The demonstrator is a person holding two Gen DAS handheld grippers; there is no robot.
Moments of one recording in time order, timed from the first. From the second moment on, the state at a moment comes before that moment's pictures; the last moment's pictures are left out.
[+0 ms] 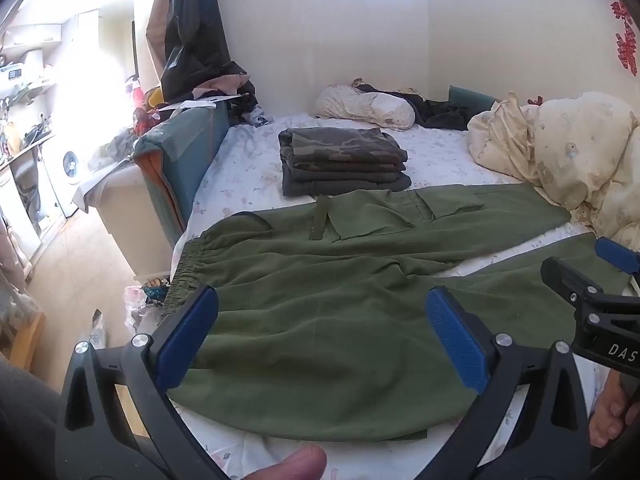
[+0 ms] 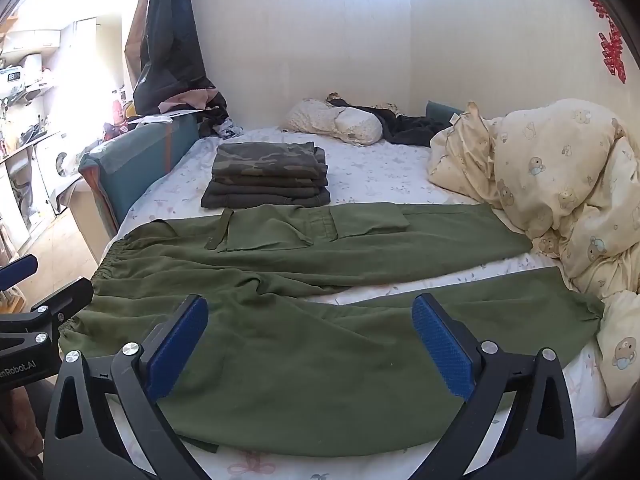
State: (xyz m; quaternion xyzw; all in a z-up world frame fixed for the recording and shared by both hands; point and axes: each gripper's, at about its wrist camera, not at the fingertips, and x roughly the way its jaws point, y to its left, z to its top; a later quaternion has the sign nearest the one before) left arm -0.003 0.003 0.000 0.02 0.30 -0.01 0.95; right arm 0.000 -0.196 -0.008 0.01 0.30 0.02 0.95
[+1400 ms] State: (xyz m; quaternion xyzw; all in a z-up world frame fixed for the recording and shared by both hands) left arm -0.001 0.007 -0.001 0.01 0.30 -0.01 0.95; right arm -0.002 -0.192 -0.011 0.00 0.30 0.02 0.95
